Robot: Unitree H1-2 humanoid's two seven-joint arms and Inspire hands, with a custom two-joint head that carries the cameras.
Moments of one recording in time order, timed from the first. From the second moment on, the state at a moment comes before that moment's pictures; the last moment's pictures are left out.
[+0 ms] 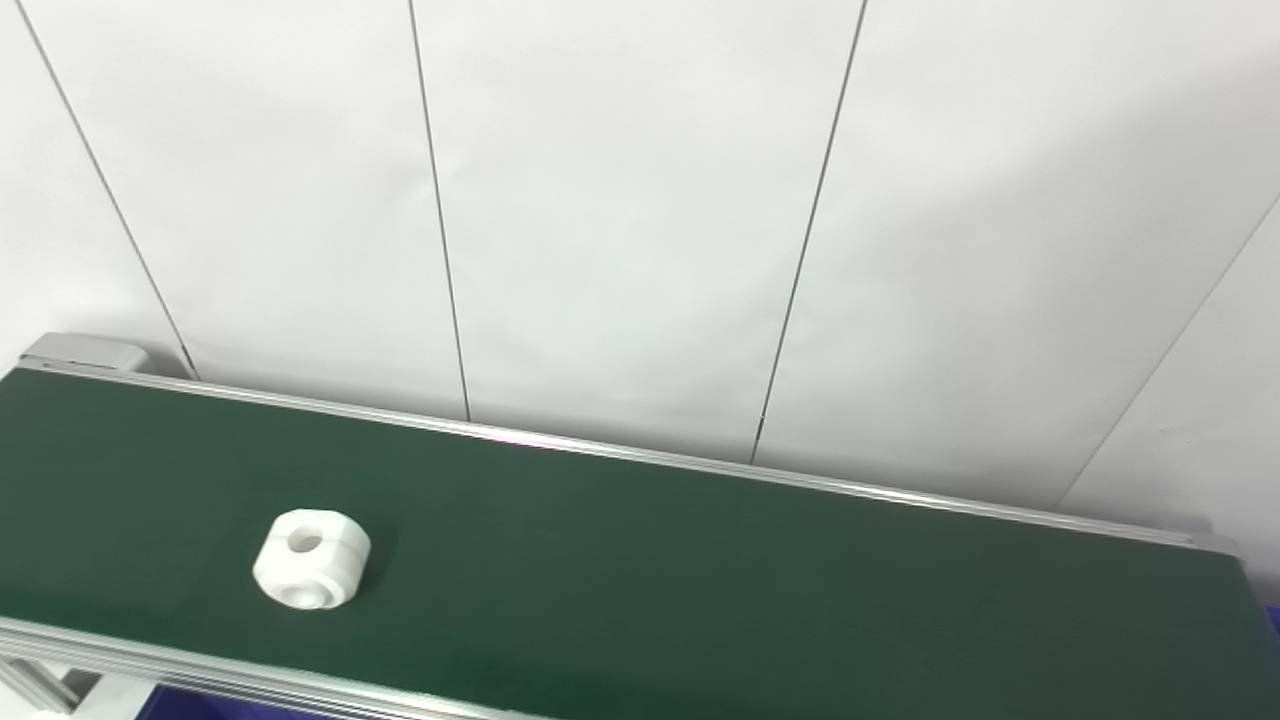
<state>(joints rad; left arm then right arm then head) 0.28 0.49 -0.75 0.02 0.27 -0.45 0.69 0.31 -0.09 0.54 0.29 -0.51 -0.42 -0.38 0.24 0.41</state>
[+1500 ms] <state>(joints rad) -0.04 0.55 -0.05 -0.11 0.55 0.13 -0.15 0.30 -0.15 0.64 0.24 -0.44 -0.42 -0.45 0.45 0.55</state>
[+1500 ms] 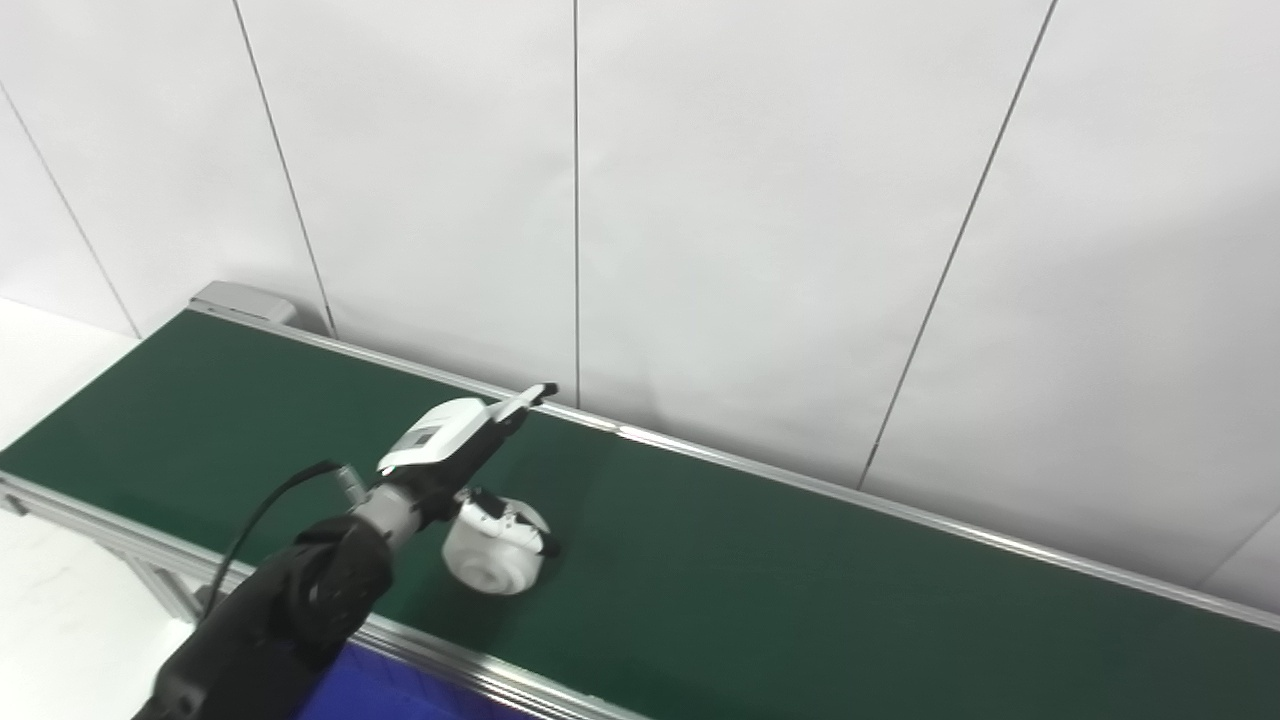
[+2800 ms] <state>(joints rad) 0.05 0.54 -0.11 -0.13 0.46 0.13 -0.25 0.38 -0.14 0.58 0.12 -0.46 -0.42 -0.40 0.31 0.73</state>
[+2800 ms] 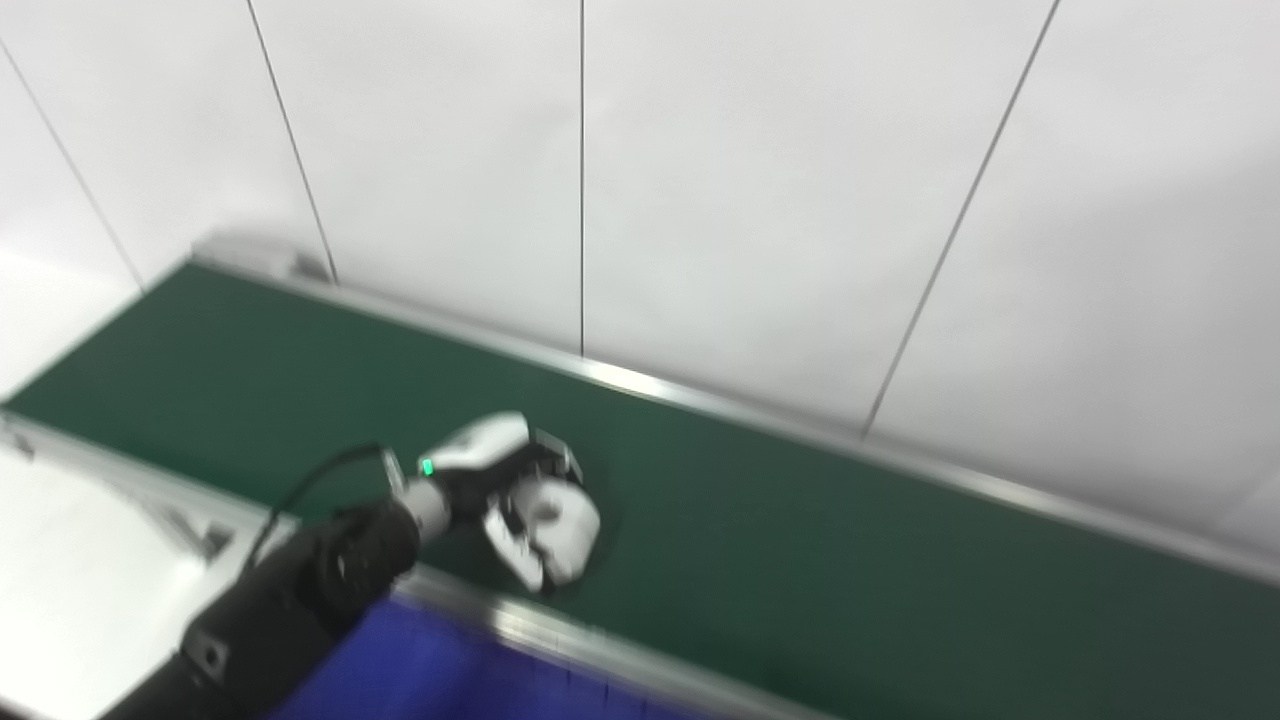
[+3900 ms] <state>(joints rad) 0.49 0.46 0.09 -0.13 0.29 -0.41 -0.16 0.48 -0.07 0.46 -0.06 -0.54 -0.36 -0.23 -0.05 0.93</state>
